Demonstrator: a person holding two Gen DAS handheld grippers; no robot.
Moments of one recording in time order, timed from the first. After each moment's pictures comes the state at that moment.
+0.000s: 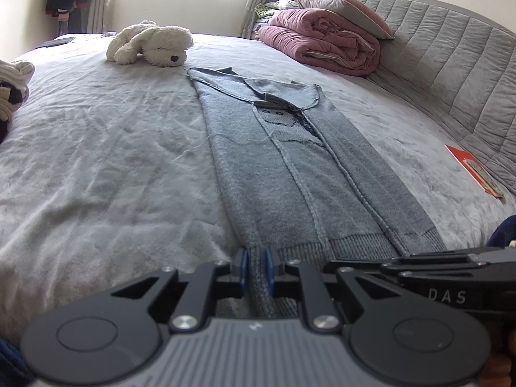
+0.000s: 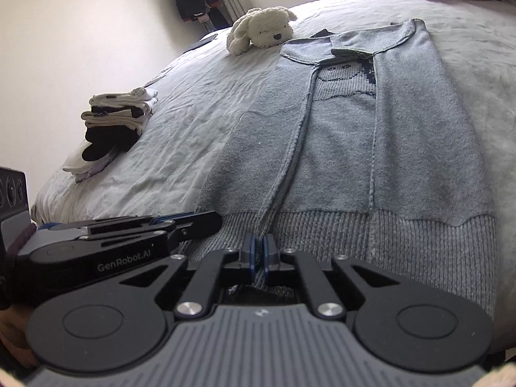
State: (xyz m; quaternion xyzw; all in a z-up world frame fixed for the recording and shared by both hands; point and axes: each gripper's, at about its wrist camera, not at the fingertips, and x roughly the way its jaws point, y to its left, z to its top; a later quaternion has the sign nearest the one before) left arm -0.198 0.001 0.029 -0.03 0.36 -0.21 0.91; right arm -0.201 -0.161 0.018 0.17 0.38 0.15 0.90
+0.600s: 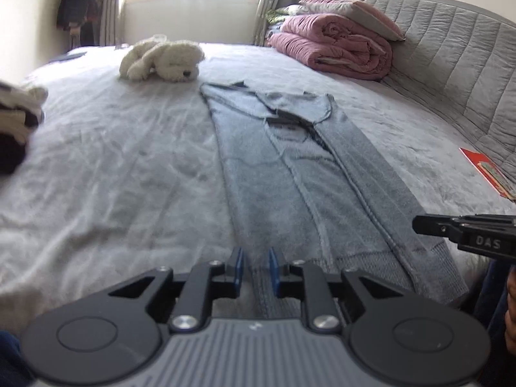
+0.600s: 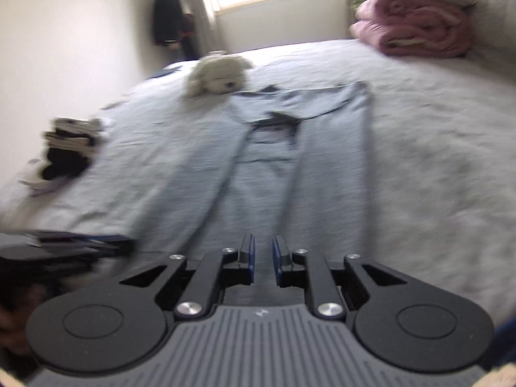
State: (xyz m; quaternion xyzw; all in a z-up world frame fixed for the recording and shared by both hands) left arm -0.198 -0.007 0.050 0.00 0.34 -0.17 0.92; right arm -0.210 -0.217 0.046 0.07 0.32 0.02 0.94
